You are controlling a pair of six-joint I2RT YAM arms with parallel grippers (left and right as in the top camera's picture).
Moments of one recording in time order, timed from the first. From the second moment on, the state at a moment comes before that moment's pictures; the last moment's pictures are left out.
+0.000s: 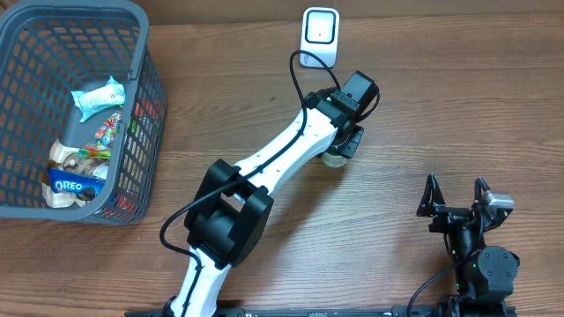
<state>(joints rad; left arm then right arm) -0.70 2.18 1.80 -0.90 -0.07 -0.26 -0.05 0.06 0.02 -0.03 -0.04 0.22</state>
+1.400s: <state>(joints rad) 0.24 1.28 1.80 -1.09 -0.35 -0.17 -0.05 0.06 0.02 -0.03 -0.04 0.22</state>
